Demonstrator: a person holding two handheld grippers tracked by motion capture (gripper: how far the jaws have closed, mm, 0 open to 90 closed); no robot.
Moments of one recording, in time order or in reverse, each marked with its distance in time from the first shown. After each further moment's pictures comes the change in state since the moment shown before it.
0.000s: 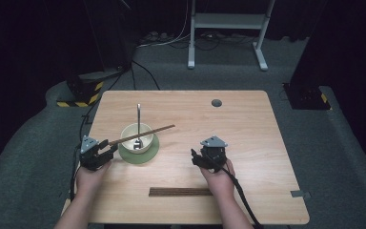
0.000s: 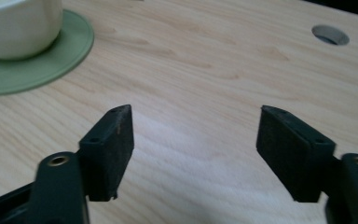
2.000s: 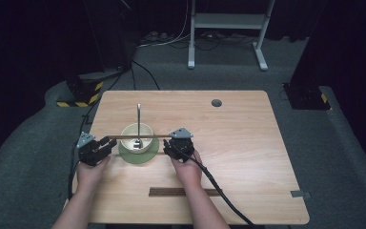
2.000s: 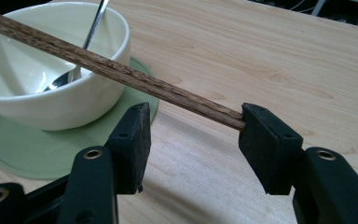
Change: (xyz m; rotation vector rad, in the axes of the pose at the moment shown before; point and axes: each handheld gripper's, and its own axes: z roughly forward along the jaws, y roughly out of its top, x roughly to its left) left arm 0.016 0.003 0.011 -0.019 -0.043 -0.071; right arm 0.068 0.037 0.062 -0.052 0.074 0.005
